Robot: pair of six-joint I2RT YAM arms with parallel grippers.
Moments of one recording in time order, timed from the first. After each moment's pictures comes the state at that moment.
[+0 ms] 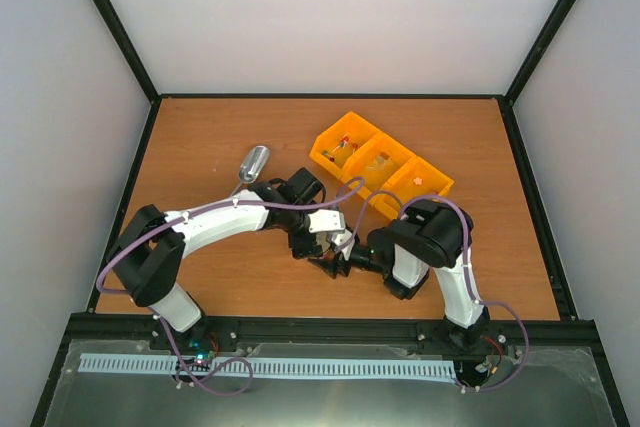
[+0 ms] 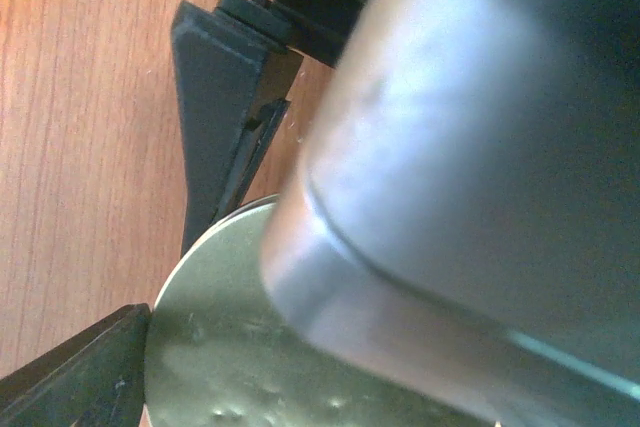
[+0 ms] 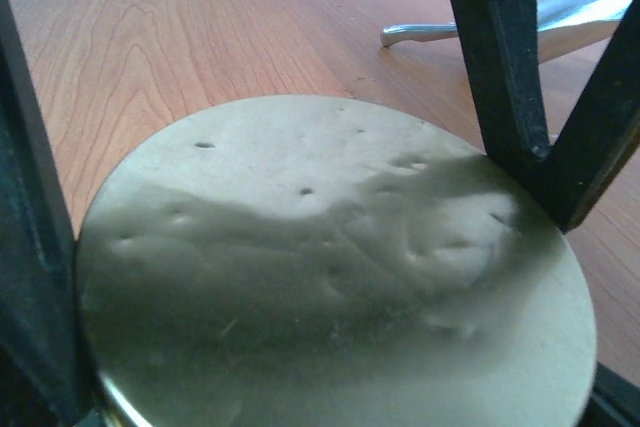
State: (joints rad) left arm -0.79 1.60 1.04 -0.64 0.22 0.60; right arm 0.85 2.08 0.33 1.51 -0.38 -0.21
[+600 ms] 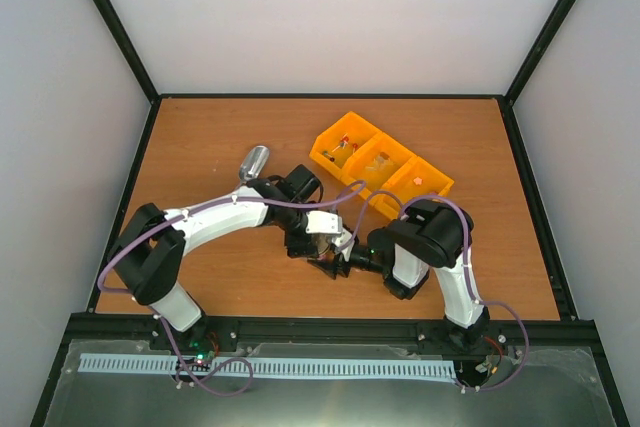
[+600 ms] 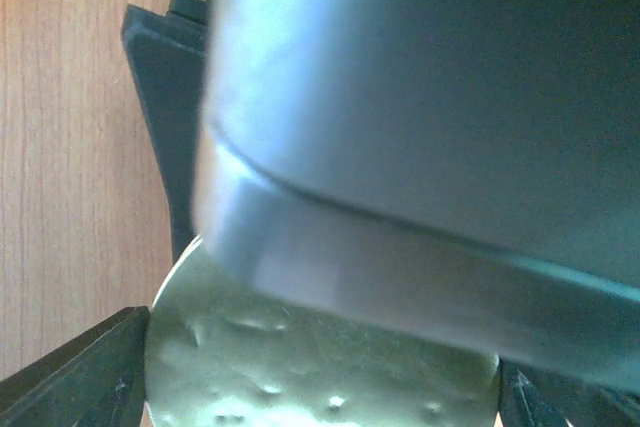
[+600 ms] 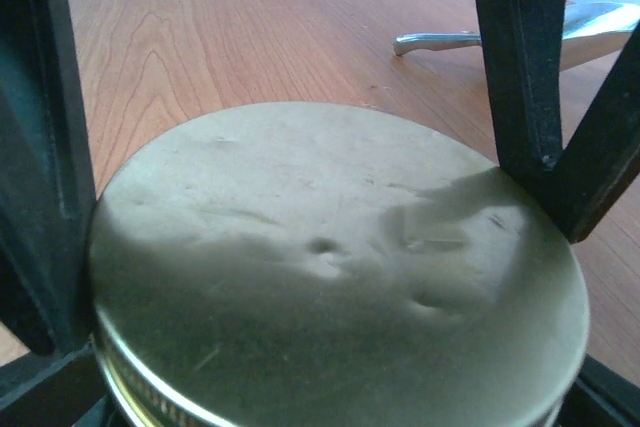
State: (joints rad) left arm -0.78 1.61 1.06 -0.69 0.28 0.73; right arm 0.84 2.08 0.33 1.52 -0.41 -0.21
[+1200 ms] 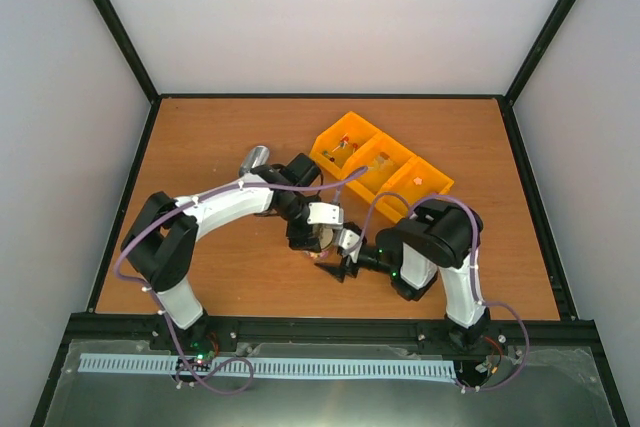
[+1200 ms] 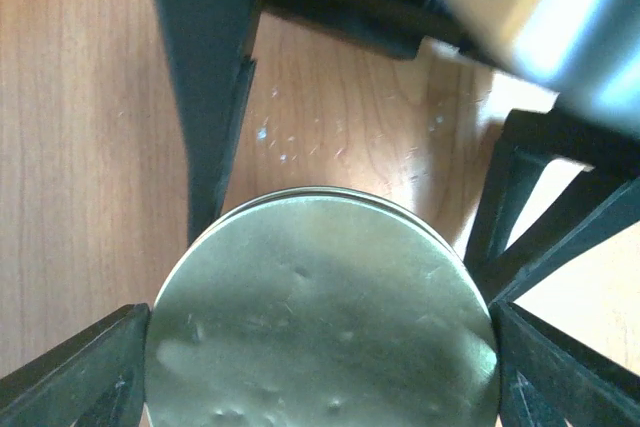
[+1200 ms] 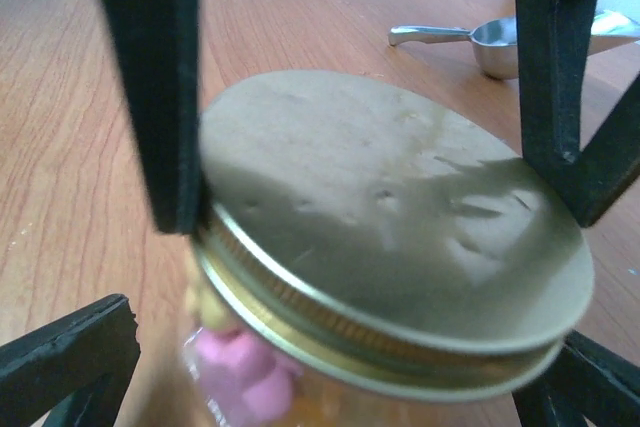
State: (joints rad) left arm -0.71 1.71 1.17 -0.77 0.38 0.82; right arm 0.81 2.05 0.28 1.51 -0.44 -0.28
